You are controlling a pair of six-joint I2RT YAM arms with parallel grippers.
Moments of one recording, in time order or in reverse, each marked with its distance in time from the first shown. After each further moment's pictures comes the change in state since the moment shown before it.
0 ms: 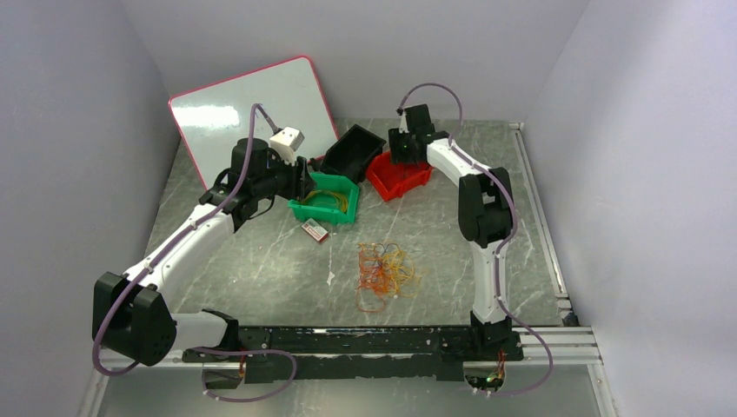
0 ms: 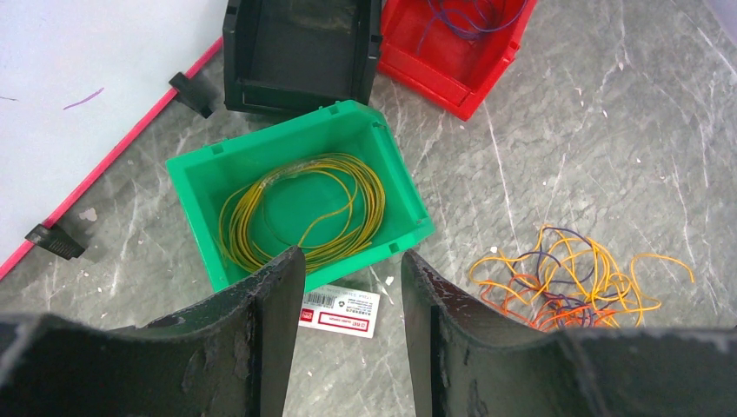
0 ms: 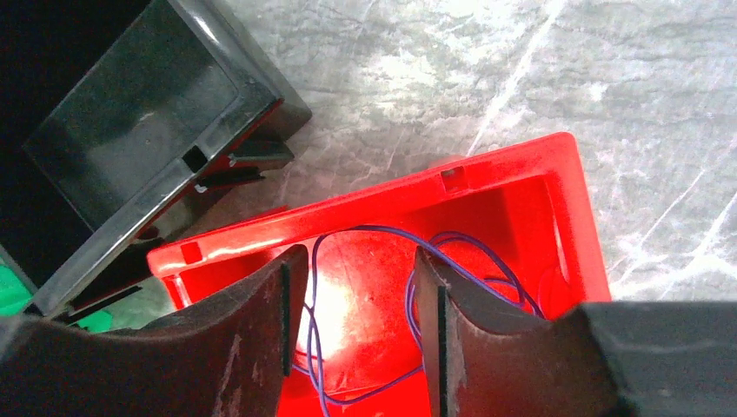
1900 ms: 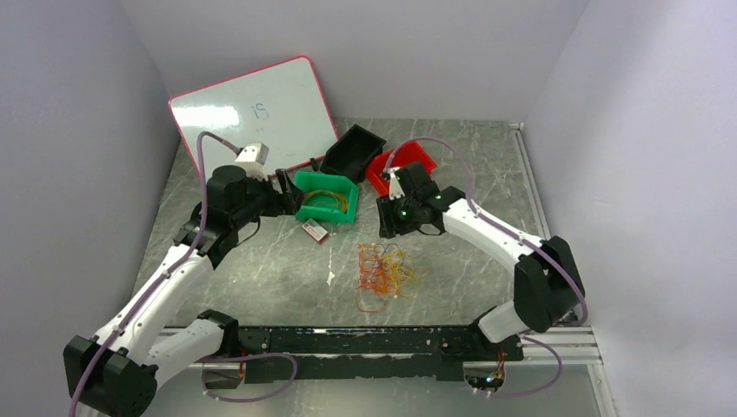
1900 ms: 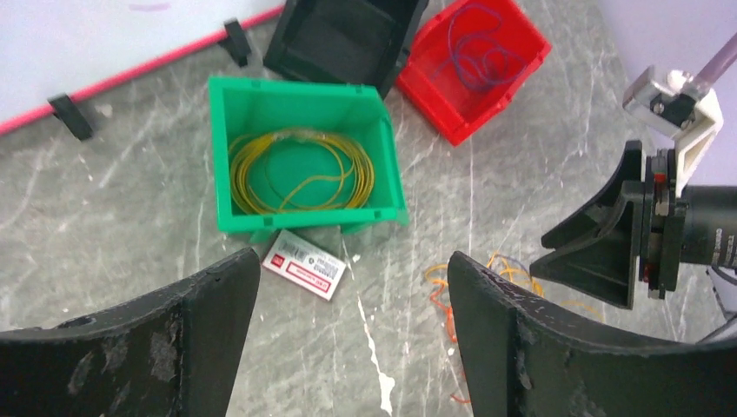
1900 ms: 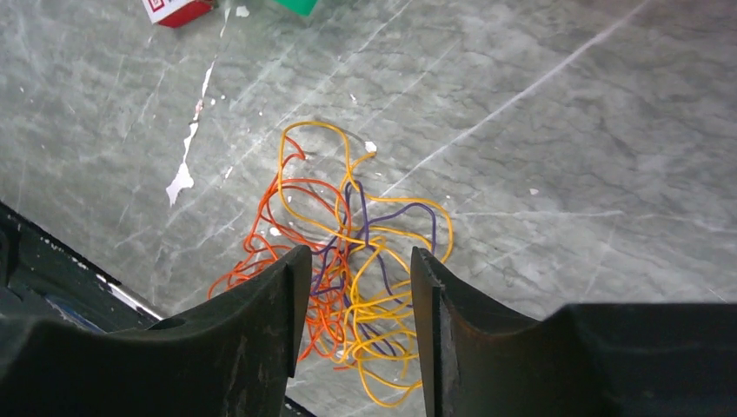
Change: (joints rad) left arm 0.002 -0.318 -0.163 -0.040 -0.176 -0.306; right arm 0.283 -0.760 -0.731 -0.167 -0.101 0.103
